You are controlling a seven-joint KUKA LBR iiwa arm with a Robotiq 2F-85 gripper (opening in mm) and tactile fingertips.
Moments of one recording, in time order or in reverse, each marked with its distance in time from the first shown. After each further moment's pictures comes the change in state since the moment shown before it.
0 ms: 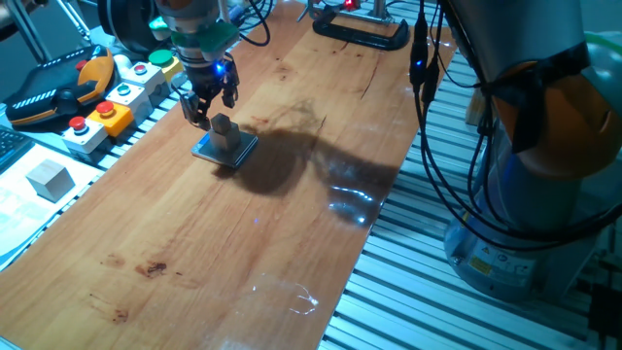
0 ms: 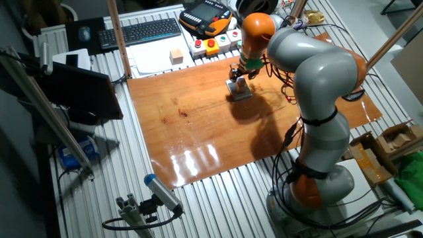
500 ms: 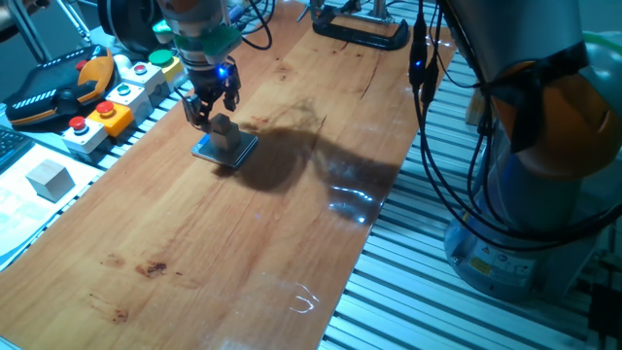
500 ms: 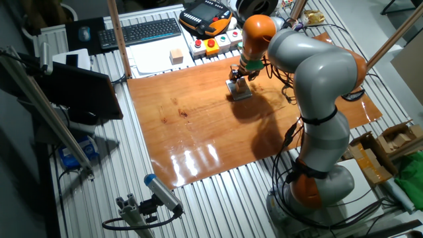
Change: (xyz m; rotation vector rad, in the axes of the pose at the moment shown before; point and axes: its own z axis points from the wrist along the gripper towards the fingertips) arm 0.001 -0.001 0.010 -0.010 0.000 0.002
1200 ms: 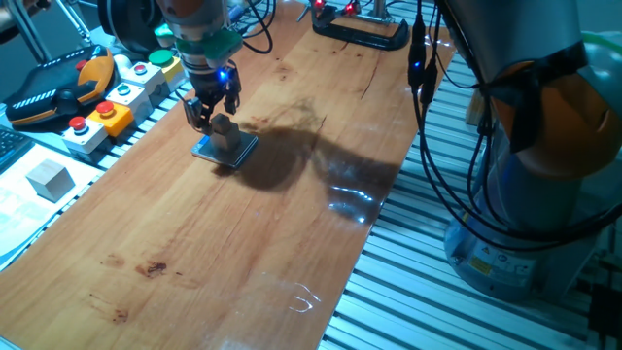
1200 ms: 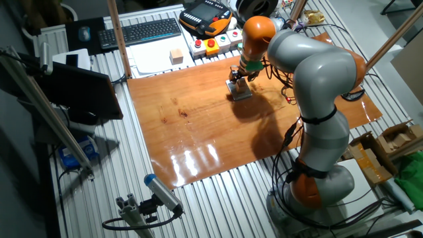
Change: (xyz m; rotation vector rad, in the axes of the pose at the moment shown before) arm -0.001 0.000 0.007 -0.005 -0.001 0.001
